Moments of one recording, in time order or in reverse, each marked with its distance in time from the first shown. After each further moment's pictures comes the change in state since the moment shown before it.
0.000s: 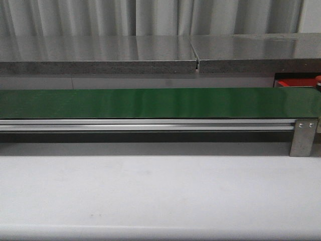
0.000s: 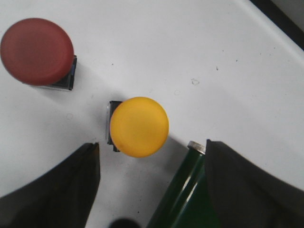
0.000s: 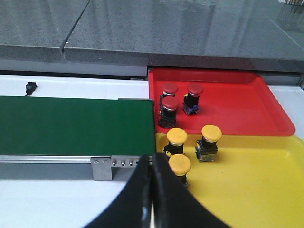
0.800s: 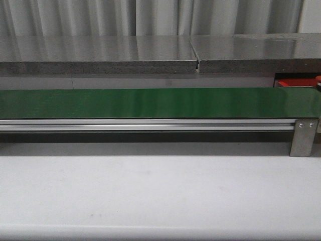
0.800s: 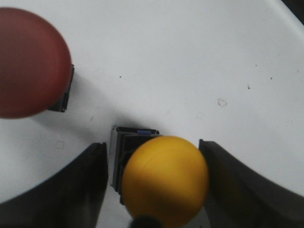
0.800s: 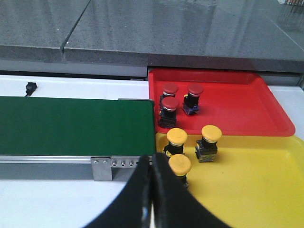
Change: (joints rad) left arm 0.000 0.115 -0.013 -0.043 -0.106 -0.002; right arm 0.000 0.000 0.000 0.000 -0.001 0.000
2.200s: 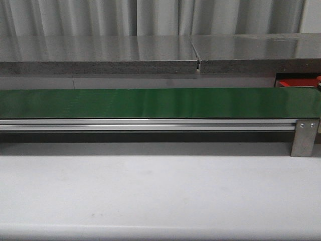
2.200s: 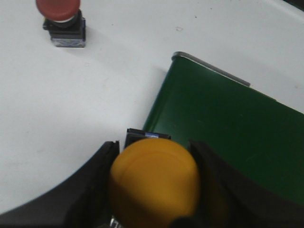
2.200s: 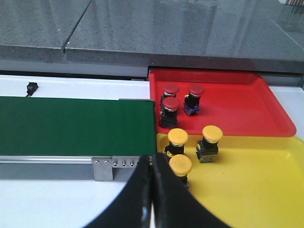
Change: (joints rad) left arm -0.046 -0.551 0.526 0.074 -0.057 0.191; right arm 0.000 0.000 0.000 0.000 0.000 0.000
